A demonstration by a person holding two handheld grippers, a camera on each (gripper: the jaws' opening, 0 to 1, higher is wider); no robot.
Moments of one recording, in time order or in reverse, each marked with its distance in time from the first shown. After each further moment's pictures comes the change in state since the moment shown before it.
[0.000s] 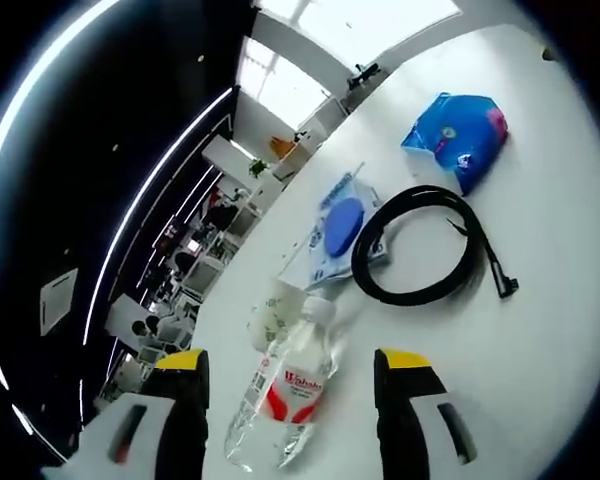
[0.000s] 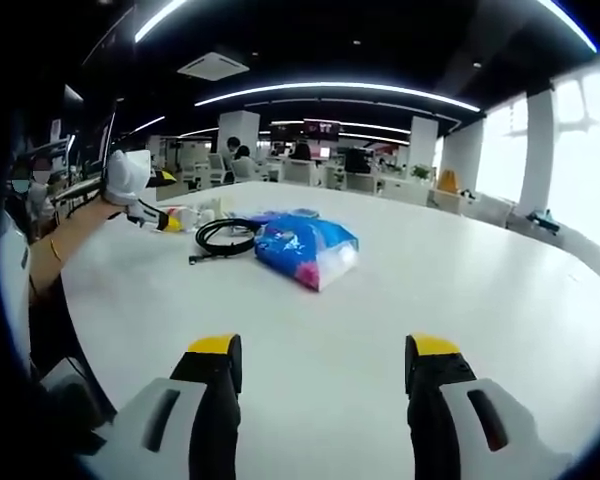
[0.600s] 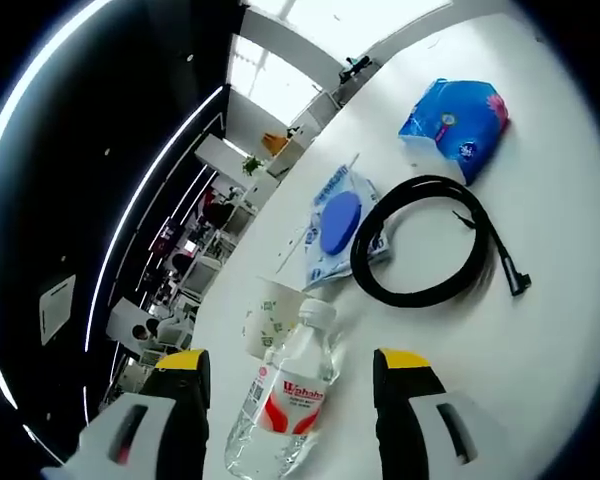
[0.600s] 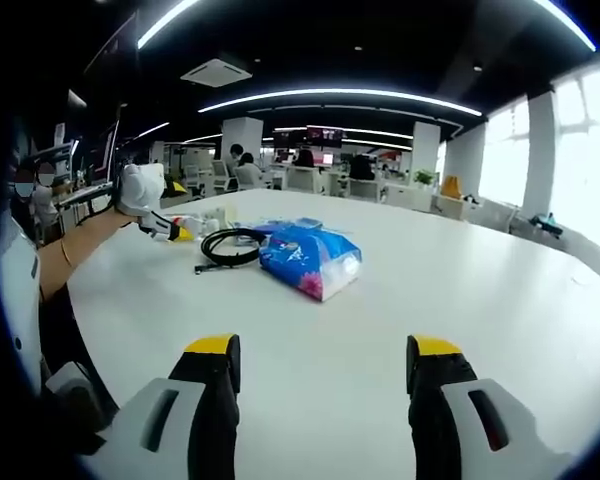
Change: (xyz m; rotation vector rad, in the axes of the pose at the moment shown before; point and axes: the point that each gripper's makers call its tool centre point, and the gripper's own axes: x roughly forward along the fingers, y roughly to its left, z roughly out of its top) left arm 0.015 -0.003 0.002 0.044 0.020 -0.014; right arm -0.005 0.004 0.013 0.003 -0.034 0.023
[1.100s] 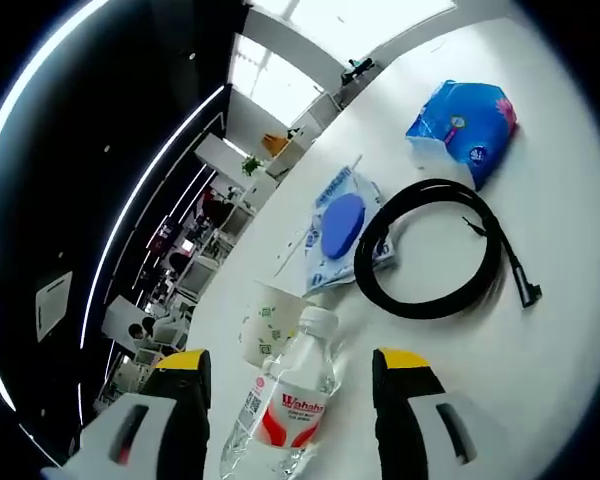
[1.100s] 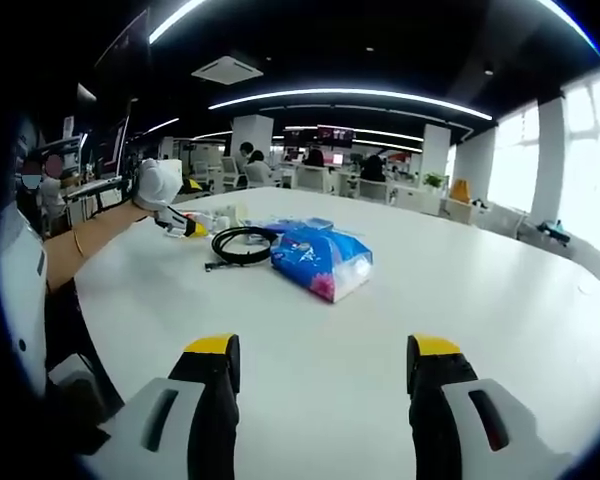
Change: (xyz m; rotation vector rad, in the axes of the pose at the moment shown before) left arm 0.012 0.001 0.004 -0.021 -0.009 -0.010; right arm -0.001 0.012 0.002 -0.030 0.000 0.047
